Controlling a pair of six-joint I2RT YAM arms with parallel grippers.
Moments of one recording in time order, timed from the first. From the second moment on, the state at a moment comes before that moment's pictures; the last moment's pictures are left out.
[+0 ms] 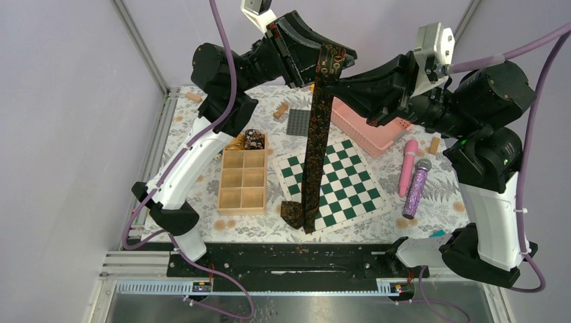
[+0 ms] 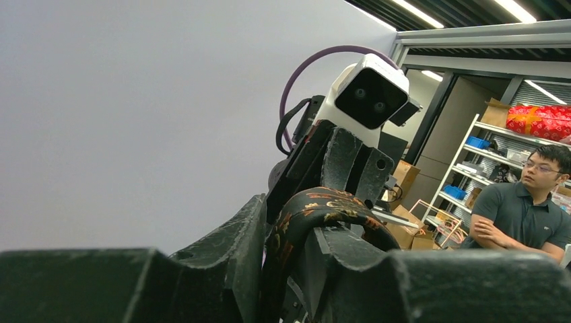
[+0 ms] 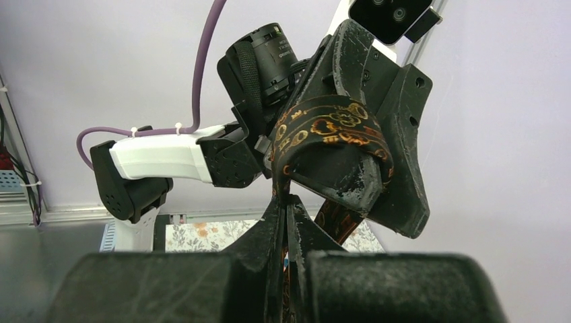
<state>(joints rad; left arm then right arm) -0.79 1.72 2.23 0.32 0.73 -1.03 0.73 1.31 2.20 -0.59 -0.56 -0.07</state>
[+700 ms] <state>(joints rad) -0.79 1.71 2.19 0.37 0.74 -1.03 0.73 1.33 2.24 -0.60 -0.54 -0.06</state>
